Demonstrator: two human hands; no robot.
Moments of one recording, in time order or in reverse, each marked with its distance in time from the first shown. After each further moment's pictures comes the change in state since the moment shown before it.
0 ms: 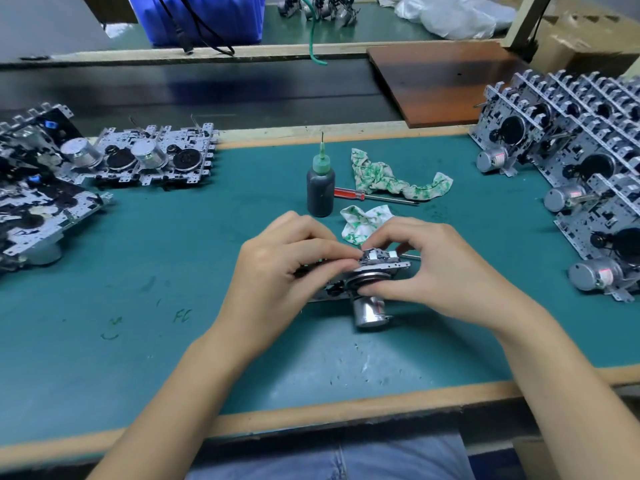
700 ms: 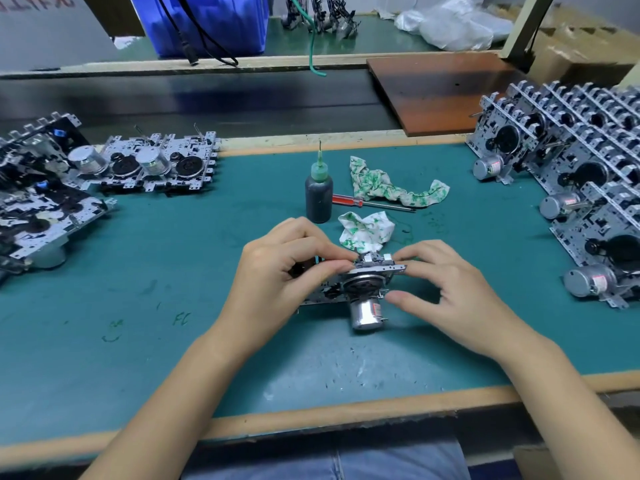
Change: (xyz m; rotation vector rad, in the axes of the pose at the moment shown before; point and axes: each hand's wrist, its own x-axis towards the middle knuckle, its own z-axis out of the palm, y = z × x) left_hand 0.000 0.001 0.004 -0.139 0.006 -0.113; right_hand -0.028 0.043 0.008 -0.192 0.074 0.027
